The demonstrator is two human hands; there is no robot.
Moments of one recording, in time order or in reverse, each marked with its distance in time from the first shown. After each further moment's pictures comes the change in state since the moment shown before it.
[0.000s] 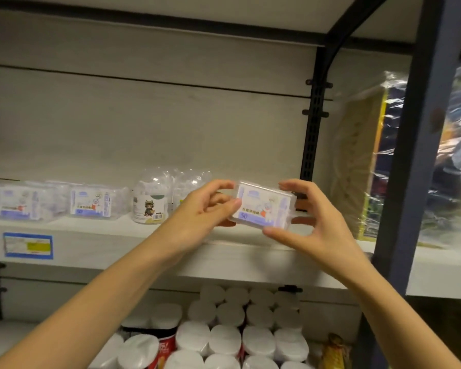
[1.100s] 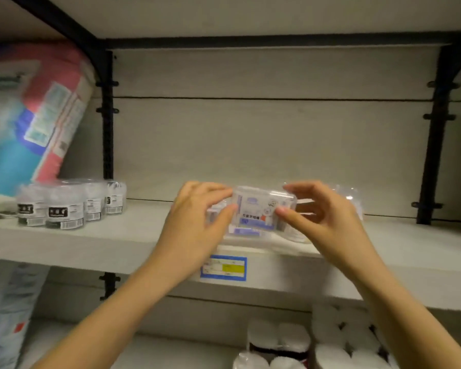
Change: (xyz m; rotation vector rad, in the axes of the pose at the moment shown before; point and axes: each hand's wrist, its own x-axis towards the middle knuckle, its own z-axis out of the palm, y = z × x) left_hand -0.086 -0.005 -0.240 0.819 0.415 0.245; right_hand 0.060 -0.124 0.221 0.162 0.034 0.065
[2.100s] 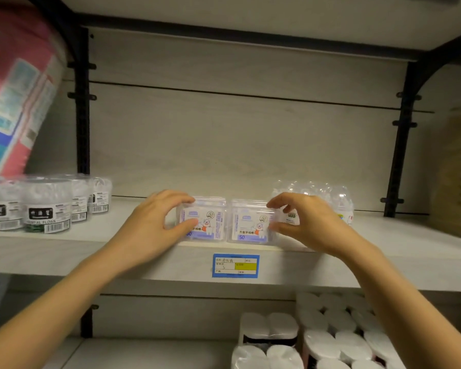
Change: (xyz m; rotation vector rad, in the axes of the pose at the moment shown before) left_hand 0.011 -0.095 -0.034 0.061 -0.272 0.036; right_hand 0.025 -0.003 0.022 -0.769 -0.272 0.025
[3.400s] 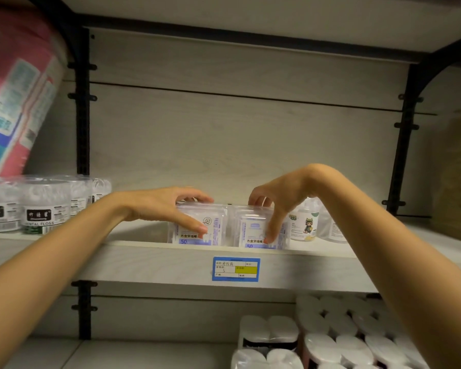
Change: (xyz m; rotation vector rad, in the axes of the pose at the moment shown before) left_hand 0.058 -0.010 -0.020 -0.267 -0.755 -0.162; right_hand 0.071 -0.037 -0.036 -0.288 -0.809 0.084
